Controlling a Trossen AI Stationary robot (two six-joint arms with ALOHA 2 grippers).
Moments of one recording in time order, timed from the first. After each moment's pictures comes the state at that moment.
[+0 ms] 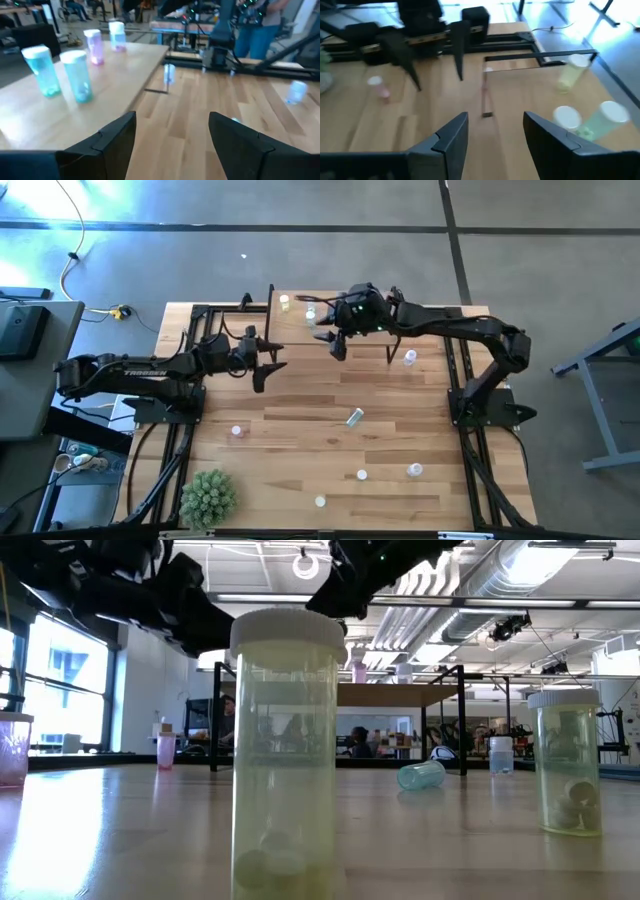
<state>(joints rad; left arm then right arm) 0.43 0.95 0.34 0.43 0.08 0.01 -0.32 1.64 1.42 -0.28 -0.17 -0.13</state>
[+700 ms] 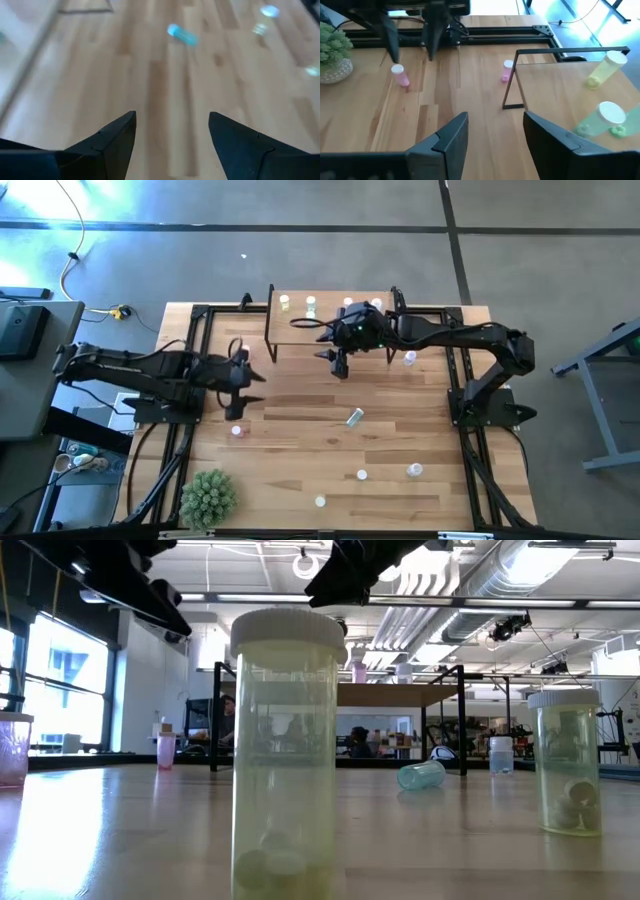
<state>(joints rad) 0.04 0.81 0.65 -0.52 -0.09 -0.01 -0.19 1.61 1.42 -0.35 -0.07 -0.10</state>
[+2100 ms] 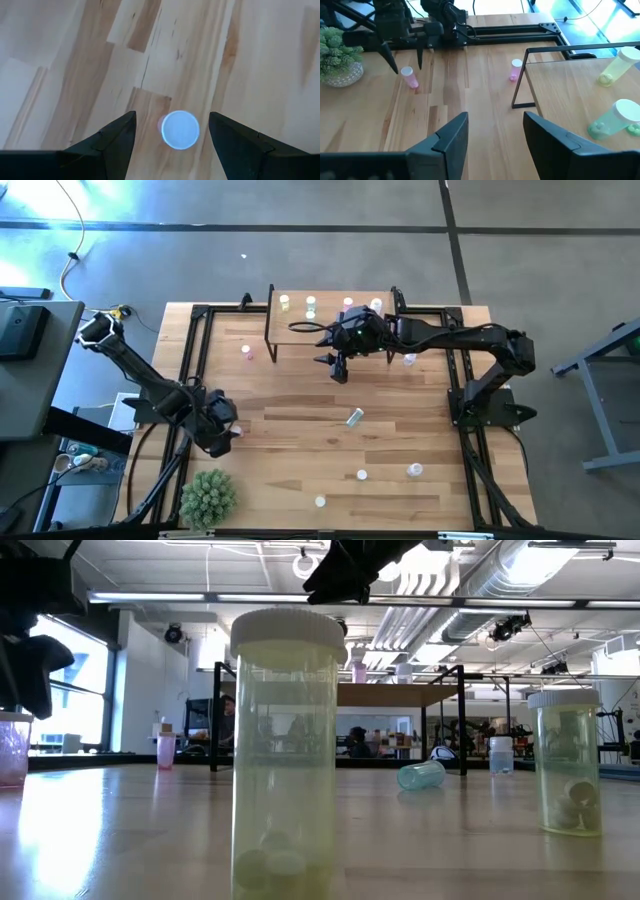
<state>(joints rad) -0.59 0.94 0.49 -0.73 -0.37 -0.94 -0.17 1.61 1.42 -0.35 -0.07 -0.06</state>
